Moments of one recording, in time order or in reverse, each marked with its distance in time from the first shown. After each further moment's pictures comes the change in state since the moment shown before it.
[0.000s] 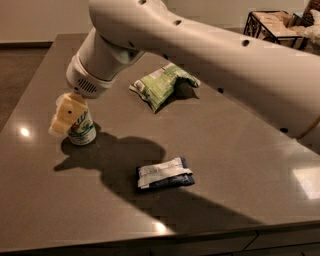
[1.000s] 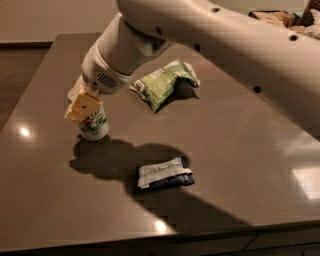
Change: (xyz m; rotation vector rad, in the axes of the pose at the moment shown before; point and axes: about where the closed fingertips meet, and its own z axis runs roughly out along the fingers) arm 0.008 0.017 -0.042 -0.028 -0.034 -0.058
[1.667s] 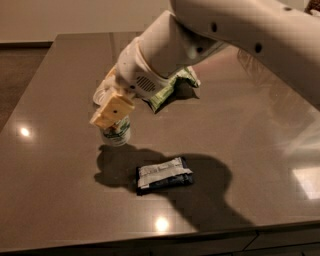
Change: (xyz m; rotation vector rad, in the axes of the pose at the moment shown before) arm 0.031 0.026 -0.054 -0.008 -0.050 -0.015
